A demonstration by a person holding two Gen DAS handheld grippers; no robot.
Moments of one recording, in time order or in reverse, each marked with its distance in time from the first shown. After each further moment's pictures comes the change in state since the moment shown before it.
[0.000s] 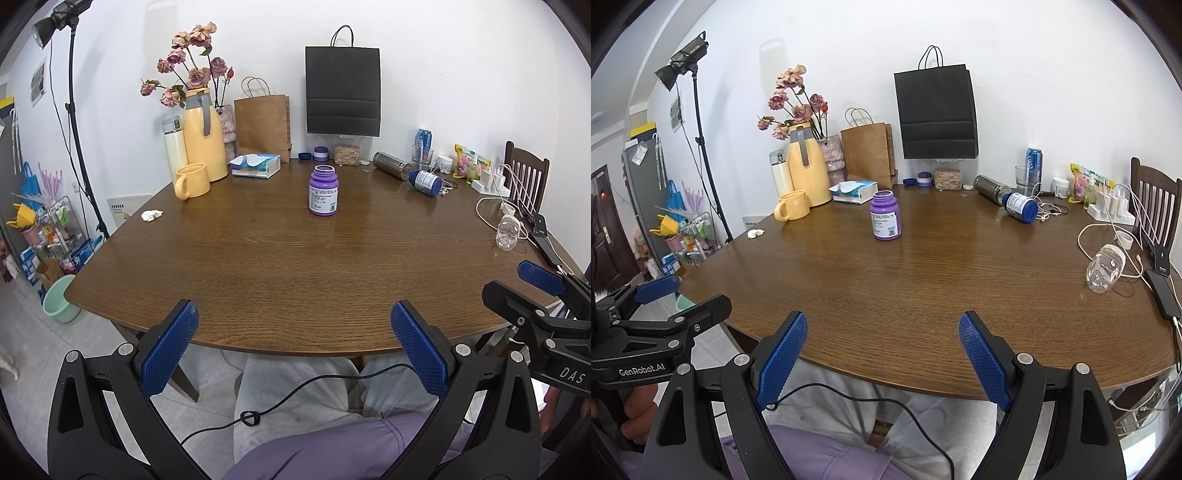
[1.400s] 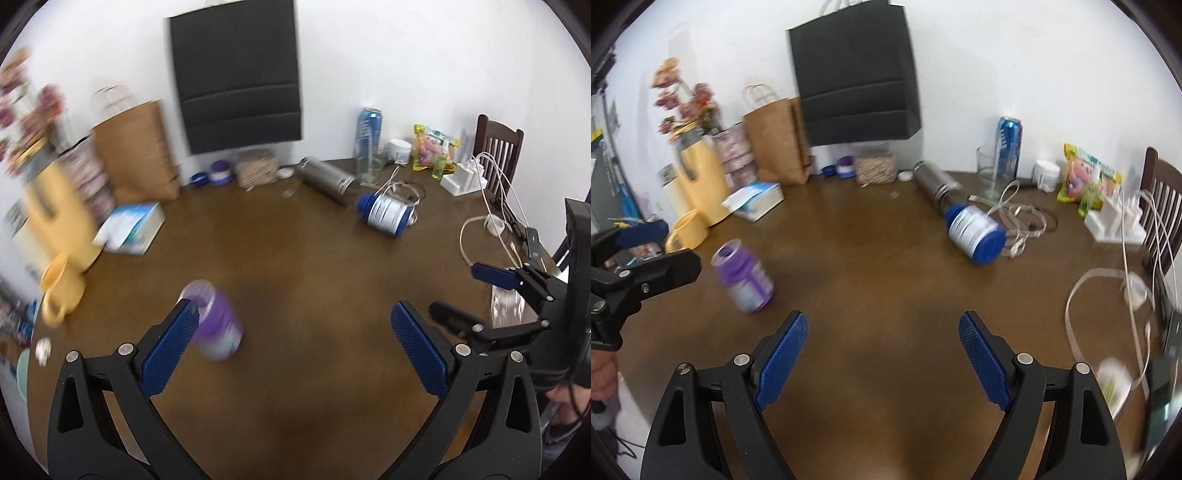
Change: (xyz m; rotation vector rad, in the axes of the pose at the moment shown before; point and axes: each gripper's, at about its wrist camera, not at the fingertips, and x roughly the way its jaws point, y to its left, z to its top) left arm 0.244 -0.133 0.232 0.219 0.184 -0.256; right arm 0.221 -0.200 0.185 0.065 0.197 -0.116
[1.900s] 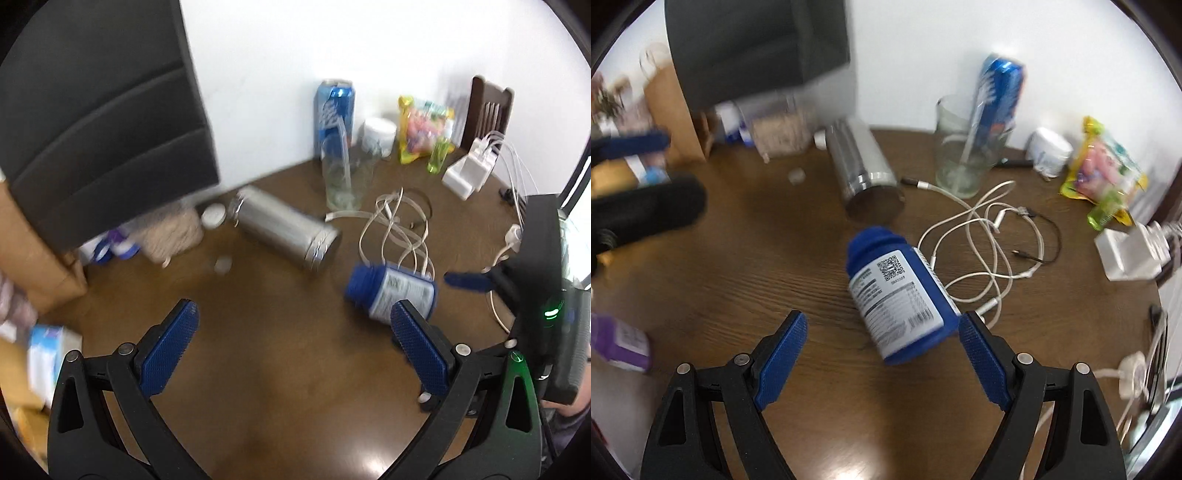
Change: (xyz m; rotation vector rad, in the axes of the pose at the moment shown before) left arm 0.203 -0.028 0.144 0.191 0.105 -0.178; right arm 0.185 -0.085 0.082 -0.039 0.308 -0.142
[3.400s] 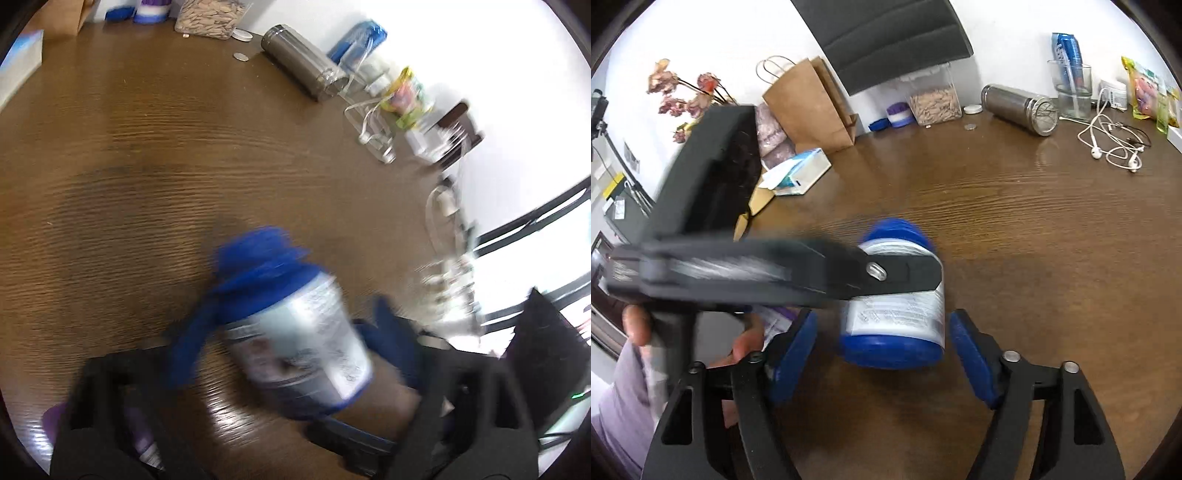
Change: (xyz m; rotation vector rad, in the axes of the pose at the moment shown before) left arm -0.018 0.044 -0.194 -0.422 0.210 -0.381; right arm -0.073 0.161 -0.163 0.162 -0.197 0.457
